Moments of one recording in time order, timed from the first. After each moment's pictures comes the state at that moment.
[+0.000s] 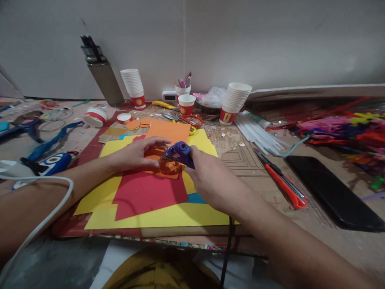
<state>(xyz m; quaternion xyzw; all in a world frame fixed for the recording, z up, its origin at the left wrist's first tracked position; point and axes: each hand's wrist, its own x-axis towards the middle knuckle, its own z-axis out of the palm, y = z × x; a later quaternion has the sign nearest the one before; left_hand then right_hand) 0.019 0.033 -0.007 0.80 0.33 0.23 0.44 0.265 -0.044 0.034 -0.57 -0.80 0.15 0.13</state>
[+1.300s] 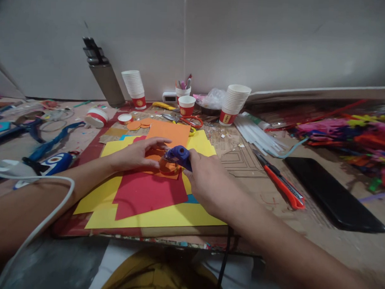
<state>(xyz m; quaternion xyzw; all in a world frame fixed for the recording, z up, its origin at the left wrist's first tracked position) 0.020 0.034 -0.008 0.79 0.33 0.23 0.46 0.257 -0.054 0.033 -0.58 -0.81 0.07 0.10</state>
